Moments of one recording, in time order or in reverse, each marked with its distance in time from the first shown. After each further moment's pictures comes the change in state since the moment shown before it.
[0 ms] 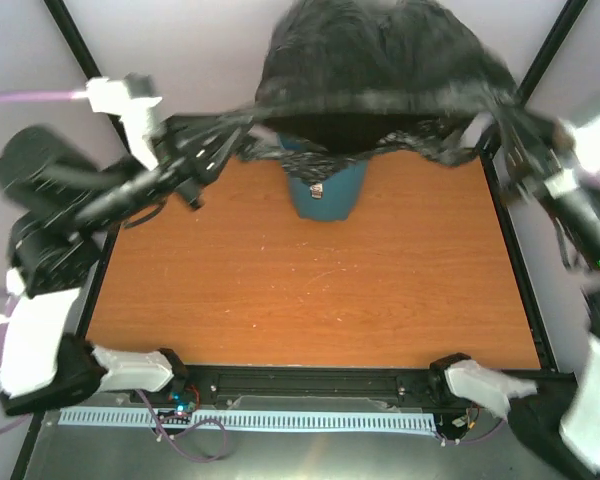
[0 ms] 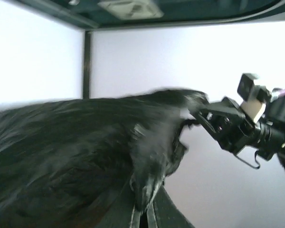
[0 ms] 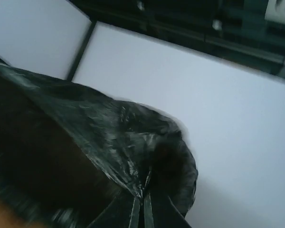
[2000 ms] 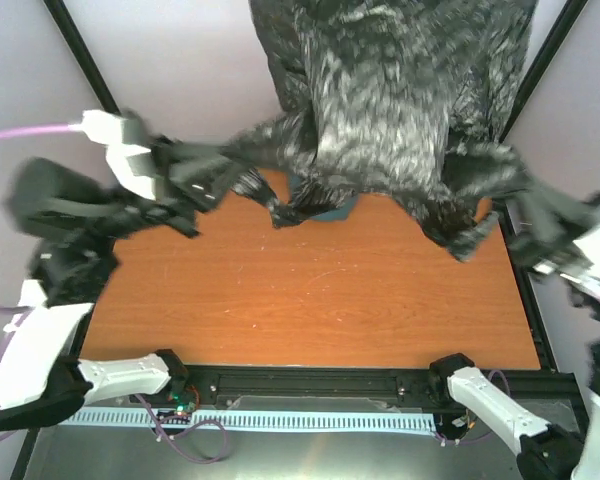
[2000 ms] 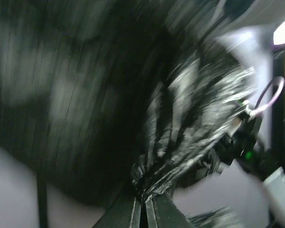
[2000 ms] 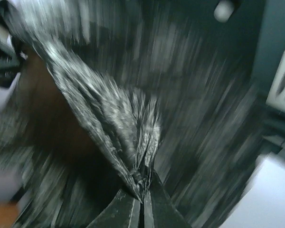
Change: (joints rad) left arm 0.011 -0.157 -0.264 0.378 0.285 -0.040; right arm -0.006 -0.349 -0.311 0.264 -0.234 -0.108
